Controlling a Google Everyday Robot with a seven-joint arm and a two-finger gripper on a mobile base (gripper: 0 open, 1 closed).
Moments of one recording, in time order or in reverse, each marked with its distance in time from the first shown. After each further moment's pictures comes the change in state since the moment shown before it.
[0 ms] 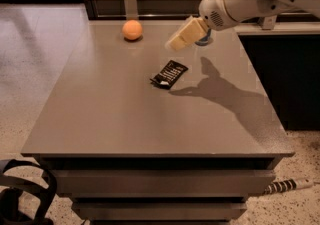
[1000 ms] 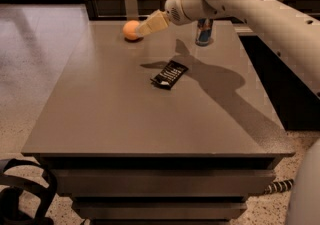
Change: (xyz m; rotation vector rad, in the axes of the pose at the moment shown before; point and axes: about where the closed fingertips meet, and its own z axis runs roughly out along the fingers) arm -0.036 -0.040 0.131 0.009 -0.119 0.145
